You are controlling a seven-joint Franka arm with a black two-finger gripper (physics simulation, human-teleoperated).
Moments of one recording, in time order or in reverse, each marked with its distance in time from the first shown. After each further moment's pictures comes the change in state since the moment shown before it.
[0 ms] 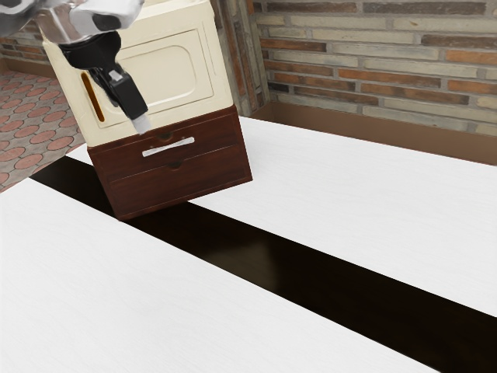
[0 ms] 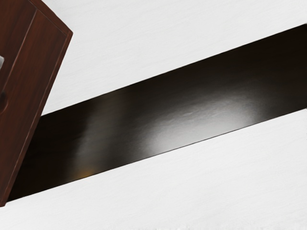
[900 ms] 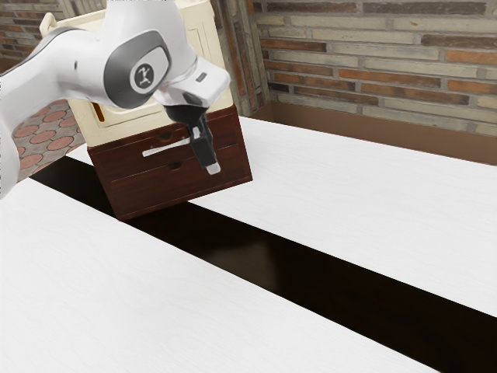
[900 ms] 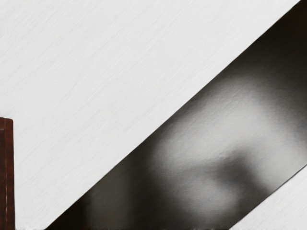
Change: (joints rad) arm 0.031 0.266 -0.055 -0.037 0.008 0.315 0.331
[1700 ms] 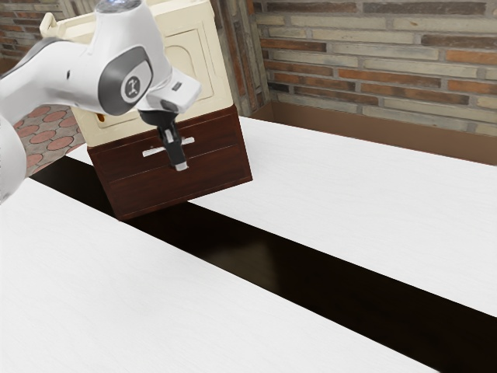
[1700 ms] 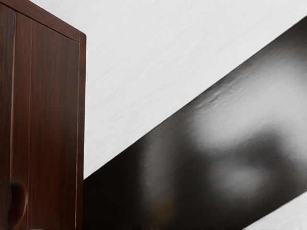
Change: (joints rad) arm 0.003 0.080 0.146 0.041 0.063 0.046 0.015
